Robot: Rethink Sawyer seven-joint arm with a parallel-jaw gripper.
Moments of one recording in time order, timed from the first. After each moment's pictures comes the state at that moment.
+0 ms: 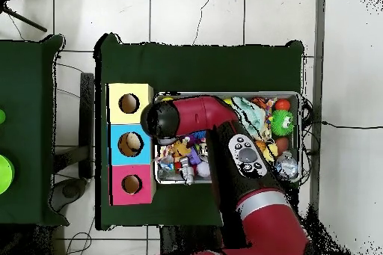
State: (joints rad) arm -0.33 -0.55 0.37 1.54 -0.36 0.76 1.65
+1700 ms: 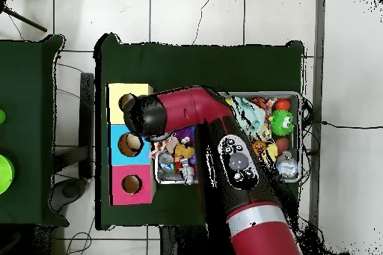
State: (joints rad) arm -0.28 -0.68 0.37 1.52 -0.37 0.84 1.65
